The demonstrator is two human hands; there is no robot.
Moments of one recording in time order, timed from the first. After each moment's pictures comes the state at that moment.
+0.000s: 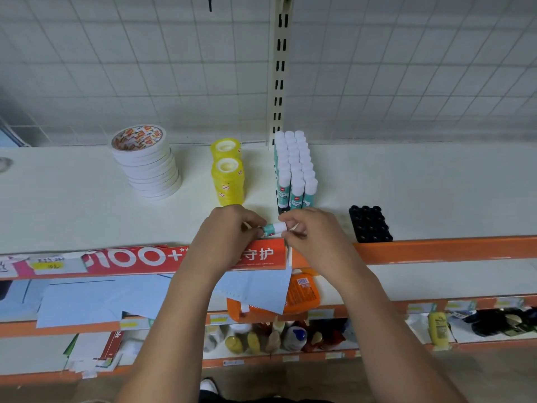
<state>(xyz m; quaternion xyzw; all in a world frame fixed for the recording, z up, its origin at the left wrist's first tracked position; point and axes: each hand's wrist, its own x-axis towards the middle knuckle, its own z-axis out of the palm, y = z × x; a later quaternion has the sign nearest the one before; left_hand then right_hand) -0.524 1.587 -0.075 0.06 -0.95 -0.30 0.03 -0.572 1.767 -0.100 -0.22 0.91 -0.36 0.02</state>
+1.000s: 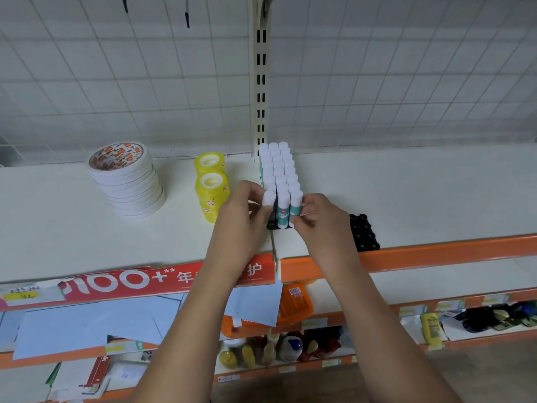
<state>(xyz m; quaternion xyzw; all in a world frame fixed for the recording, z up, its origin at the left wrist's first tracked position) -0.559 1.625 -0.071 0.02 -0.85 -0.49 0.21 -0.594 1.776 -0.090 -0.09 0.90 -0.41 -0.09</state>
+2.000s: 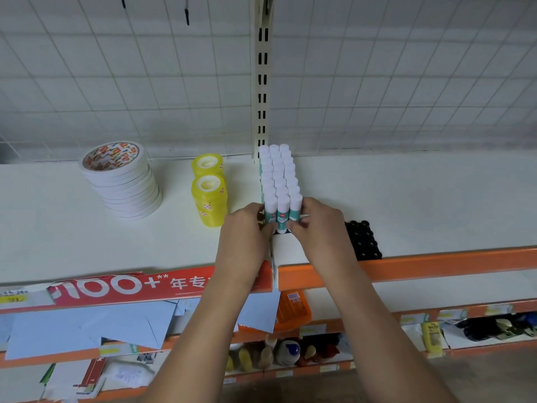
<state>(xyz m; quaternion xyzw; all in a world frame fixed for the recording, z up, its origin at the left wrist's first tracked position) -0.574 1.635 -0.089 0.09 -0.91 -0.38 0.16 -0.609 1.773 -0.088 -0.14 0.92 -0.37 -0.06</state>
